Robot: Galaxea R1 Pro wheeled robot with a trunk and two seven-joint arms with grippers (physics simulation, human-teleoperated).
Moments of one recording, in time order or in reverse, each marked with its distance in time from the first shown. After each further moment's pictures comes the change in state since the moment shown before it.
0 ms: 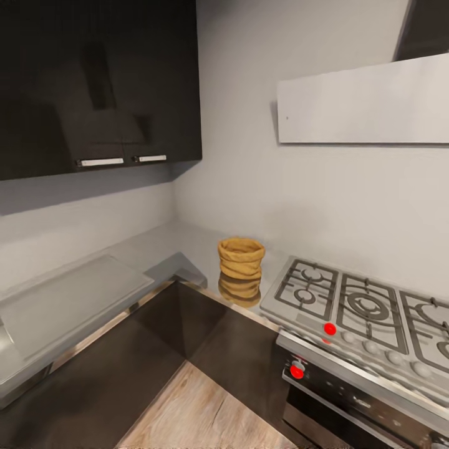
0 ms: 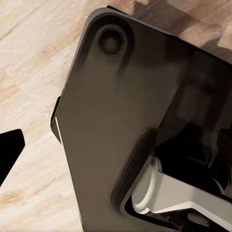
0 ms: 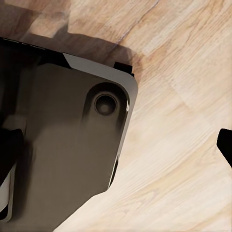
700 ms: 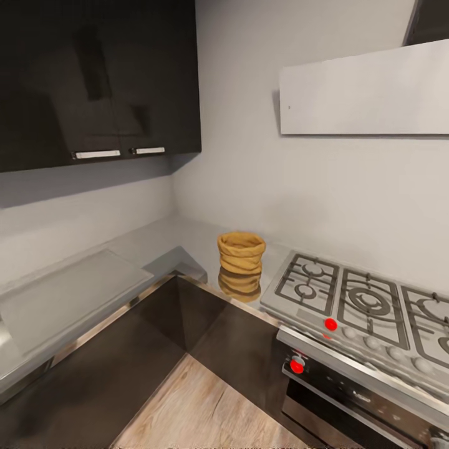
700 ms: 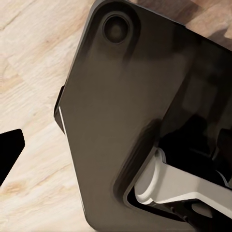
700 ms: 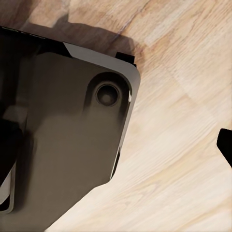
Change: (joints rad) left arm 0.000 0.000 0.003 0.000 0.006 0.000 0.000; right arm 0.000 0.000 0.000 0.000 0.000 -0.001 -0.002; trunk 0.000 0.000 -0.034
